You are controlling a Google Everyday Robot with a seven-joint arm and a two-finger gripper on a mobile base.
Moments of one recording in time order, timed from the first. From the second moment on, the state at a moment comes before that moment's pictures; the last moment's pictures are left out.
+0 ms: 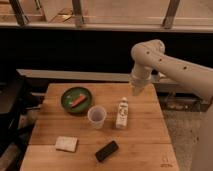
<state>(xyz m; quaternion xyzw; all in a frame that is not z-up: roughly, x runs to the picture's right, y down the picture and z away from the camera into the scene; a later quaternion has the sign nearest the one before) 0.179 0.017 0.749 -0.23 0.24 0.71 0.62</state>
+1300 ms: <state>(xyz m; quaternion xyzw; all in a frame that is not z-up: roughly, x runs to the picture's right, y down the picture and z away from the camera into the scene) 0.038 -0.022 0.805 -0.26 0.18 0.61 0.73</state>
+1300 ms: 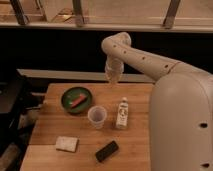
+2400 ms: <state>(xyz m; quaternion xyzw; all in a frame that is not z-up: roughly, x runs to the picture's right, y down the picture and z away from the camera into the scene) 0.157 0.024 0.755 -0.22 0.21 0.69 0.66</state>
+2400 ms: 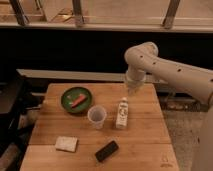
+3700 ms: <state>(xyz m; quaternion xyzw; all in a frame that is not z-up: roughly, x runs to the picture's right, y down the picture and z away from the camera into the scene) 0.027 0.001 0.787 -0.28 0.16 0.58 0.74</state>
